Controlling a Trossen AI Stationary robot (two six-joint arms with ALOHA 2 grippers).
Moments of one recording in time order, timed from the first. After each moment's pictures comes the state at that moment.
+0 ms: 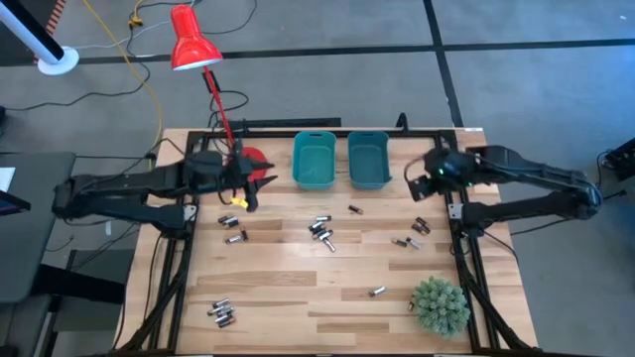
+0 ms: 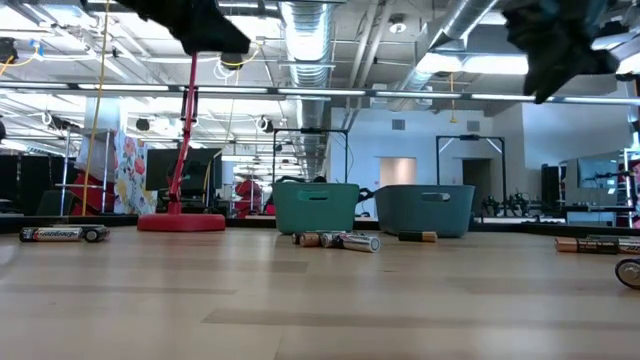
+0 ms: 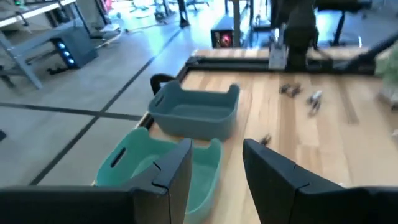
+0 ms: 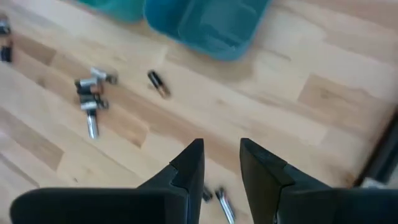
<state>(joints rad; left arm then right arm) 0.12 0.90 0.79 -0.15 -0.26 0.09 -0.17 0.89 1.04 -1.23 0.15 0.96</state>
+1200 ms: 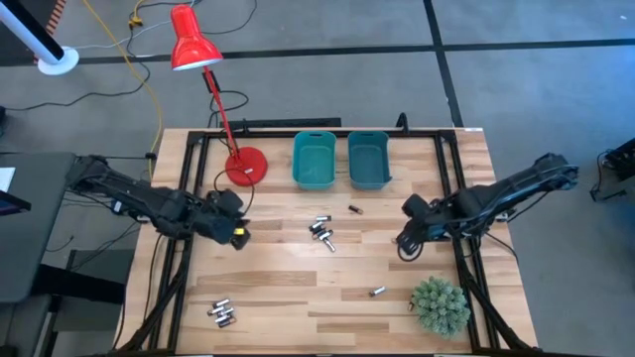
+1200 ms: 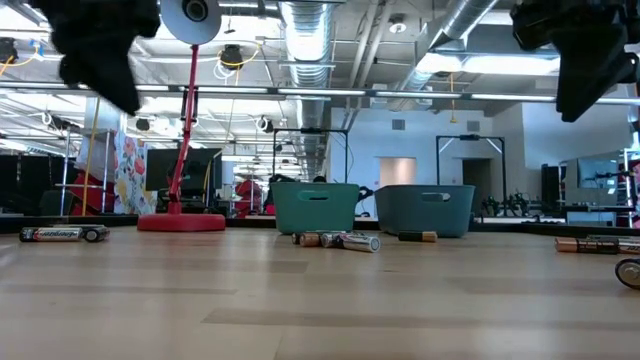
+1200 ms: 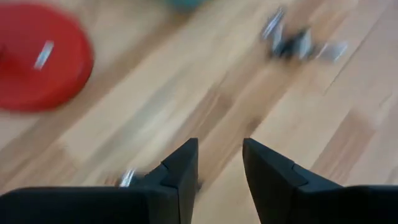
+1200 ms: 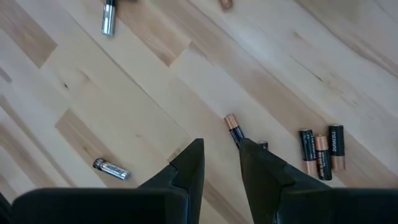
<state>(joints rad) -0.36 1.01 0.87 -0.98 -0.47 -1.00 0.38 1.10 0.94 -1.08 0.24 1.18</state>
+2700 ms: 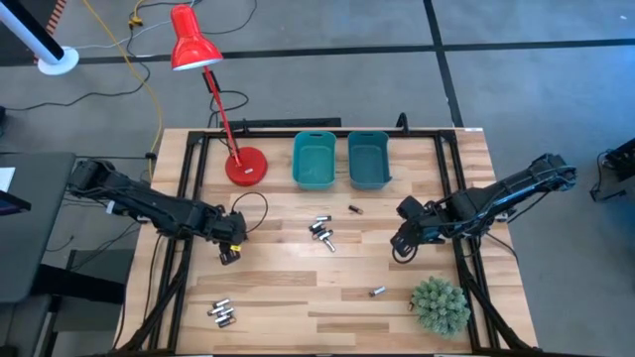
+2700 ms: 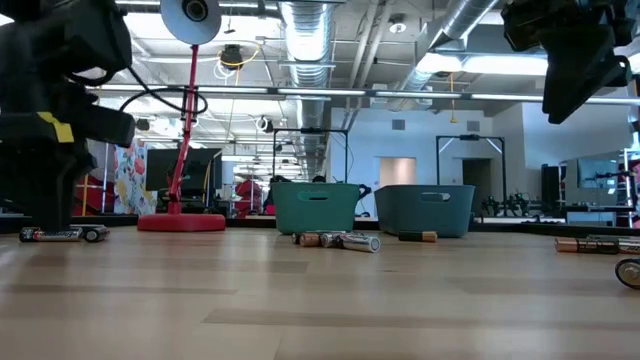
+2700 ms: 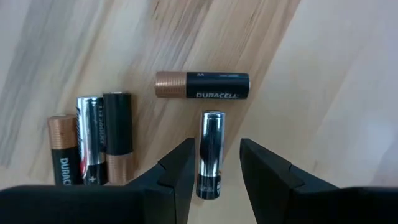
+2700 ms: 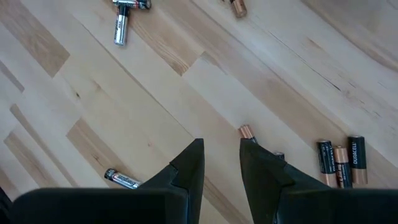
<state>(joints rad) -0.26 1.10 0.48 -0.69 -0.14 -0.66 0.38 1.14 0.94 -1.01 0.25 1.18</state>
